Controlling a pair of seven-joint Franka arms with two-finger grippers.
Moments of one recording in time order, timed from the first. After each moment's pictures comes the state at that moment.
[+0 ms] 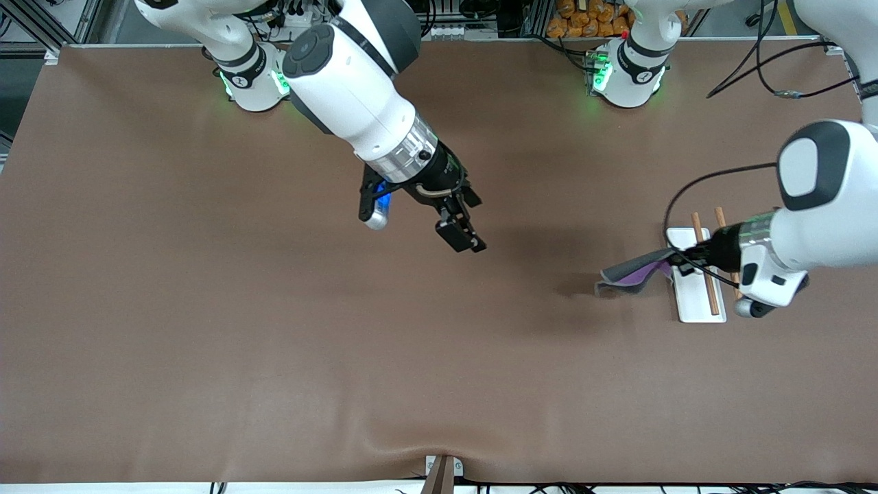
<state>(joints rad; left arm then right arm) 0.07 0.36 -0.13 -1.57 -0.18 1.74 -0.42 0.51 0.52 0.27 -1.20 0.13 2.23 2.11</state>
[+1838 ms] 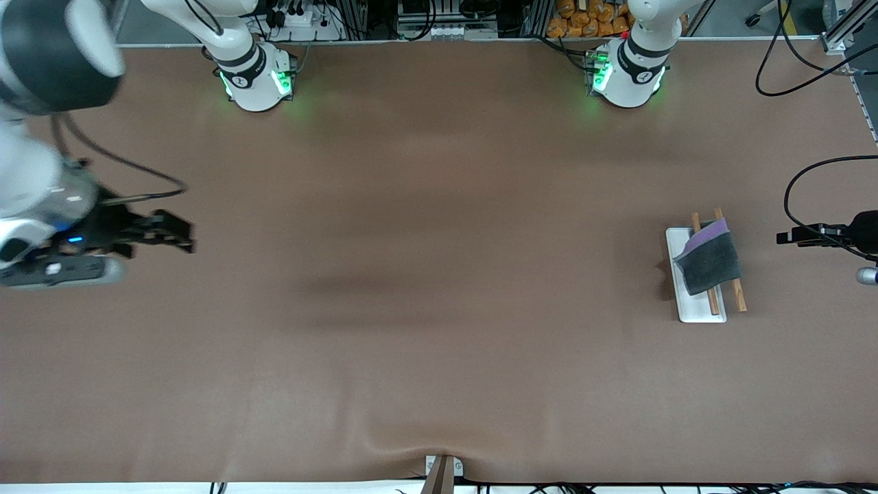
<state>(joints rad) 0.48 0.41 -0.13 -1.57 -0.16 1.65 0.42 -0.10 0.35 0.26 -1.16 -0.05 1.51 -0.02</state>
